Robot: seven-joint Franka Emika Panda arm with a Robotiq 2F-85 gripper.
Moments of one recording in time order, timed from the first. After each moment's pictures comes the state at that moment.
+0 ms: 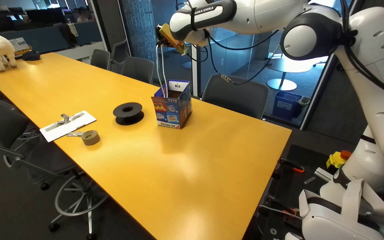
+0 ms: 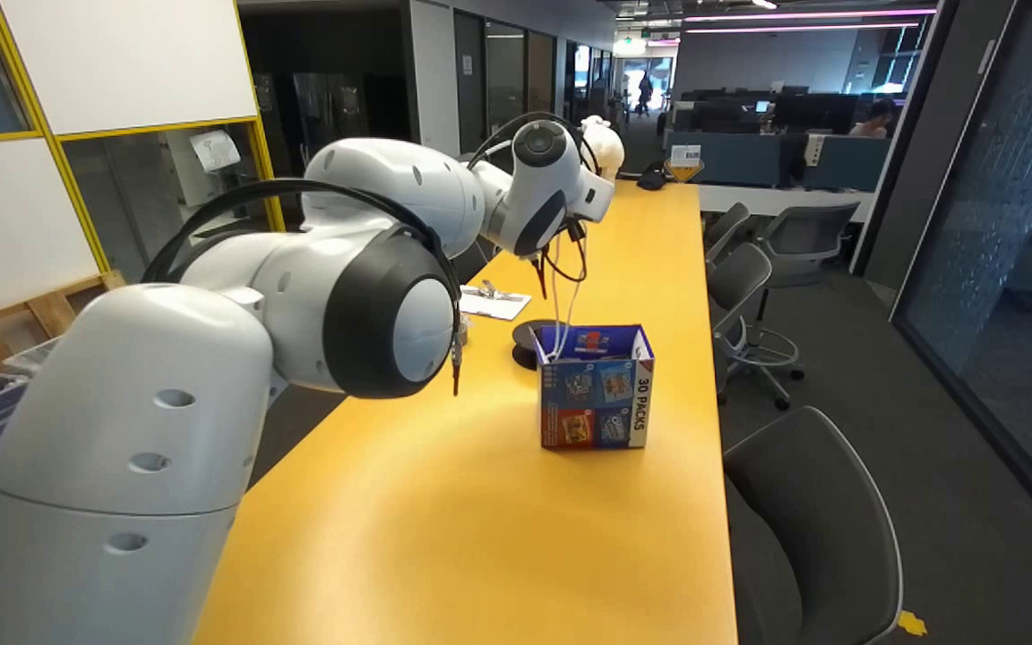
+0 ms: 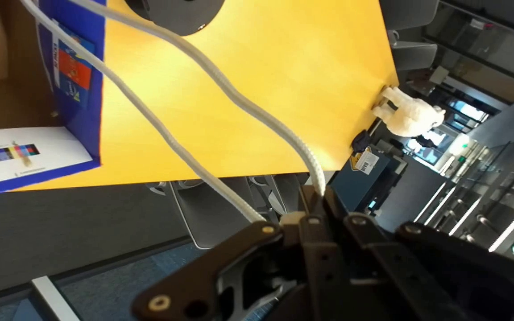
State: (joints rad) arm -0.06 0.71 -0.06 -1.14 0.40 2.85 0.62
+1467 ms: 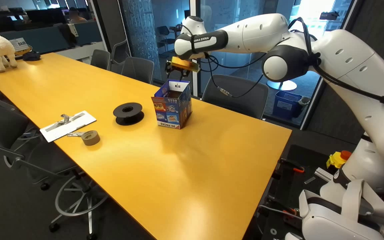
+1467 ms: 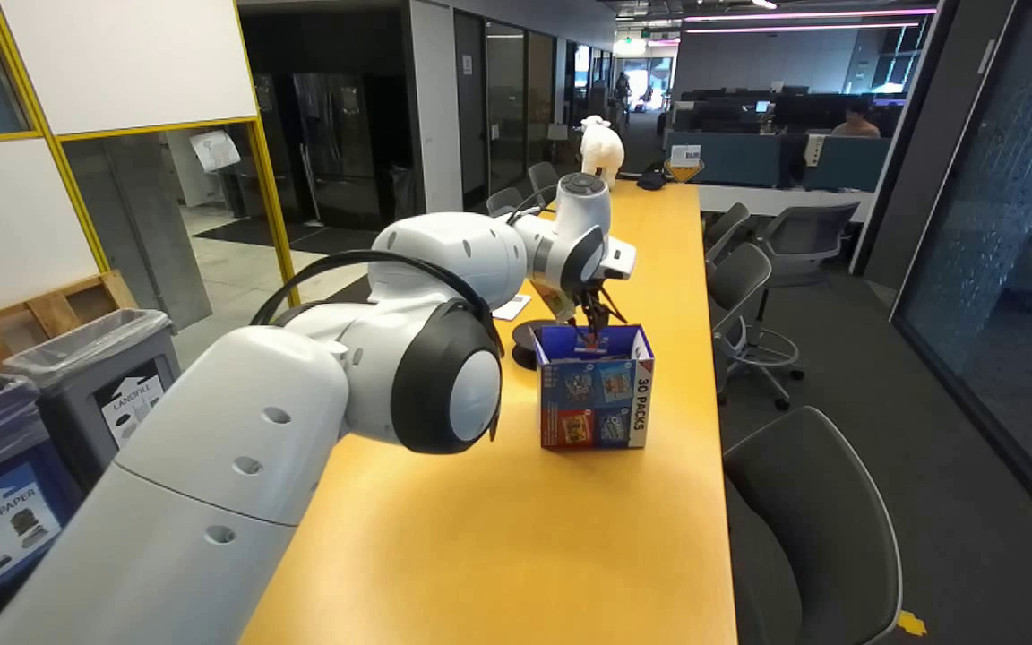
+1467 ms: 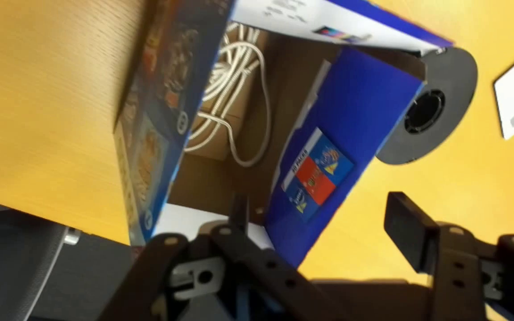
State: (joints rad) arm -0.12 0.95 -0.11 -0.88 0.21 2.30 0.56
